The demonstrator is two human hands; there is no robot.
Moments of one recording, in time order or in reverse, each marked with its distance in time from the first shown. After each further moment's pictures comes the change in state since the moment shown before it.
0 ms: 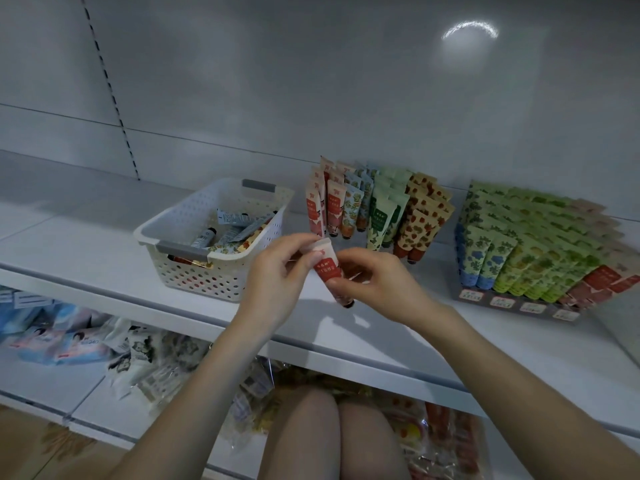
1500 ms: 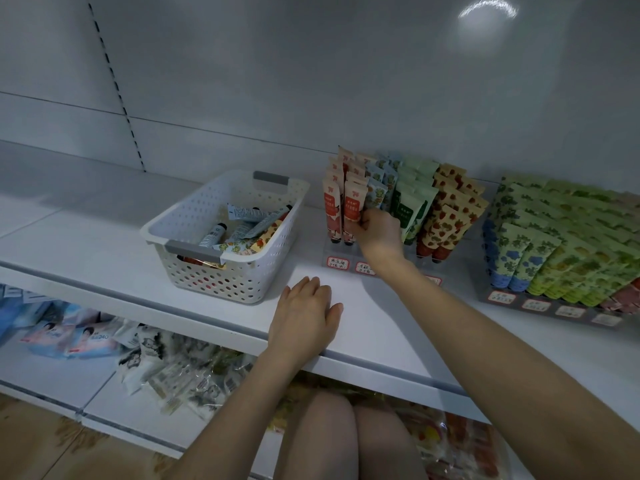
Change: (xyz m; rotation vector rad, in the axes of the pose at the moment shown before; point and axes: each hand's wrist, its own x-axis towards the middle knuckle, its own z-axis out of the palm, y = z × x) left_hand -0.019 -0.091 0.041 0.708 -0.331 0.073; right_hand 0.105 0.056 0.031 -0.125 0.365 0.404
